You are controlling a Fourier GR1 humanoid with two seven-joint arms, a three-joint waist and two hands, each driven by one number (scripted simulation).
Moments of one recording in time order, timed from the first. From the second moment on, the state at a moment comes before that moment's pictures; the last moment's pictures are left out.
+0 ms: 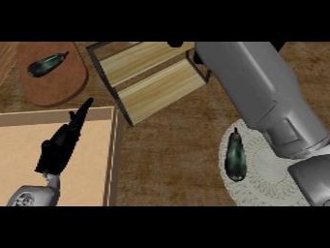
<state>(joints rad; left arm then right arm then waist) -0.09 0.21 -0.08 -1.47 -0.08 -0.07 0.02 -1.41 -0.12 0.12 -0.56 0.71 -0.02 0.28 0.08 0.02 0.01</state>
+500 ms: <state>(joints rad) -0.10 0.20 -0.09 -1.48 -0.07 -0.08 0.03 -1.40 -0.01 -0.19 -0.45 0.37 -0.03 0.23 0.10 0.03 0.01</state>
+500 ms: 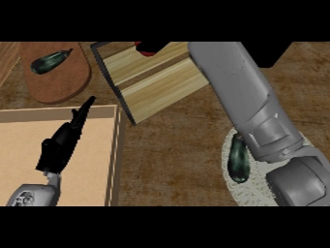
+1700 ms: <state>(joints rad) -0.03 0.20 -0.06 -1.49 -0.08 -0.05 0.02 -1.30 -0.38 -0.51 -0.39 0.17 -0.24 -0.01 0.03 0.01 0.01</state>
